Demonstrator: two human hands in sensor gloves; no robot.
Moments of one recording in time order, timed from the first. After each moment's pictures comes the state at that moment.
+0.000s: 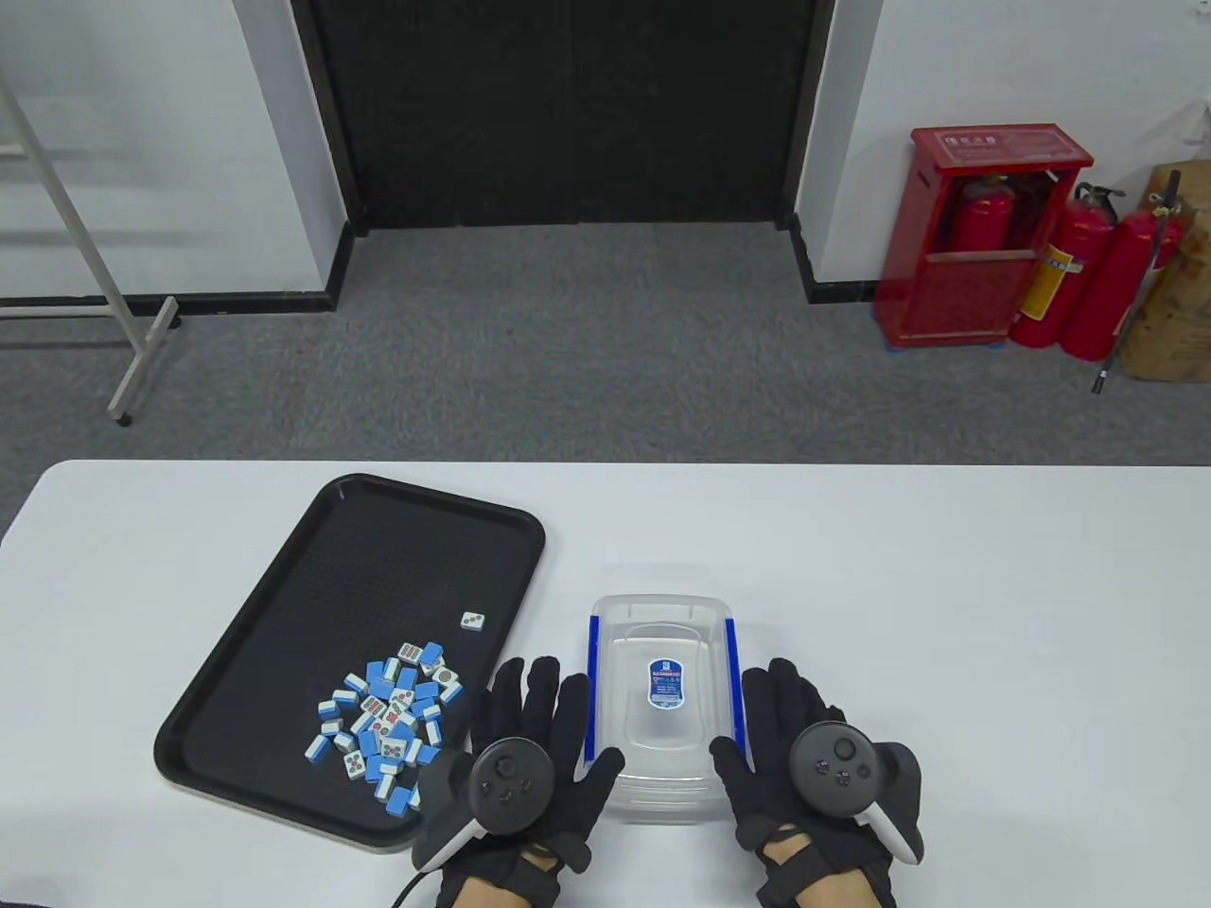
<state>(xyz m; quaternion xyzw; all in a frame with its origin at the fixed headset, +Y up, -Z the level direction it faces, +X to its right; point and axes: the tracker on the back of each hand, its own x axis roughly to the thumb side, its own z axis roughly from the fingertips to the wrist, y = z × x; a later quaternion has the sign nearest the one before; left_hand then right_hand) -0.122 -0.724 -0.290 0.02 -0.17 0.18 0.97 0.158 -0.726 -0.291 0.10 -0.01 0.95 0.29</state>
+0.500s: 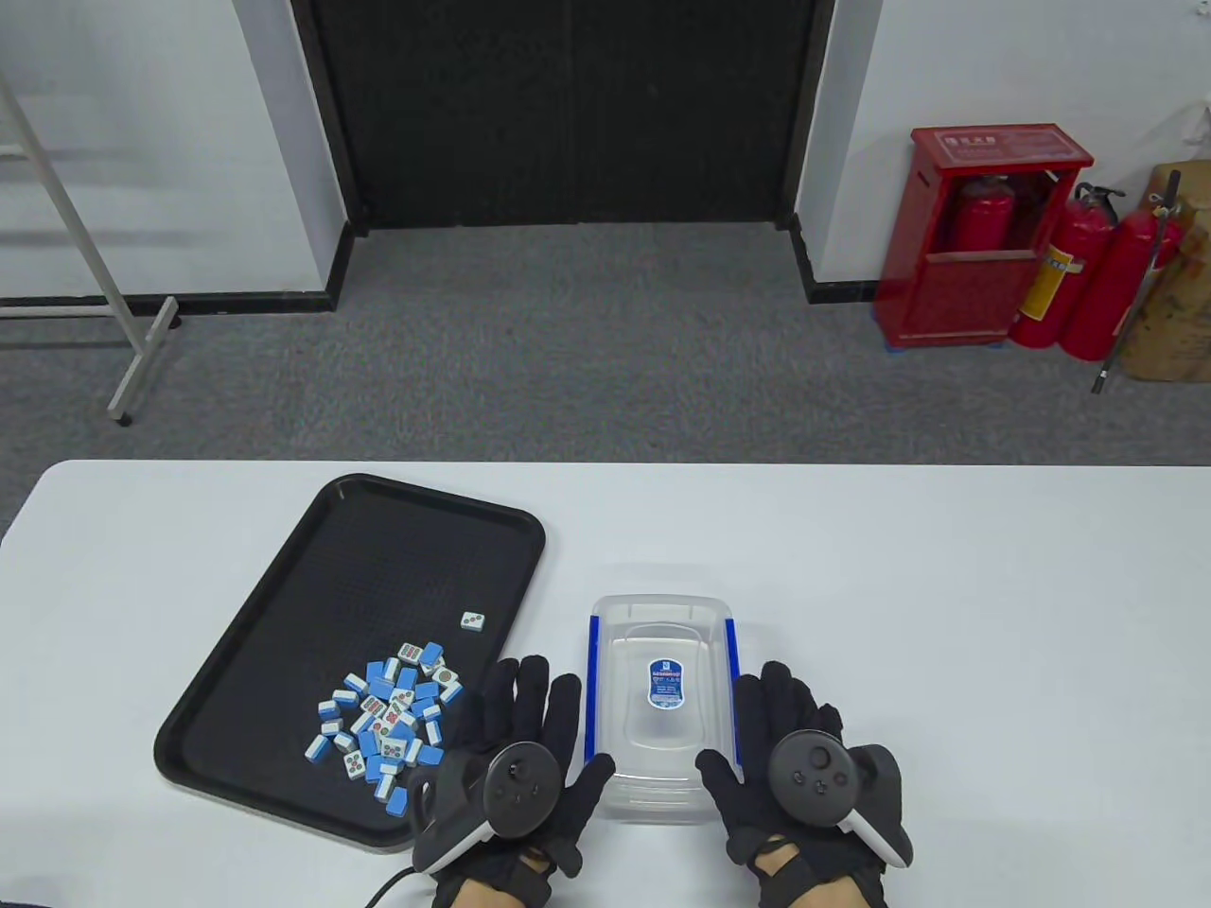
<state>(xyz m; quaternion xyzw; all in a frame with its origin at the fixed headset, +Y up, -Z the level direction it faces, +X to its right) -0.125 -0.727 -0.287 0.01 -0.15 0.14 0.98 0.148 -0.723 -0.285 0.11 -0.01 0.96 0.26</state>
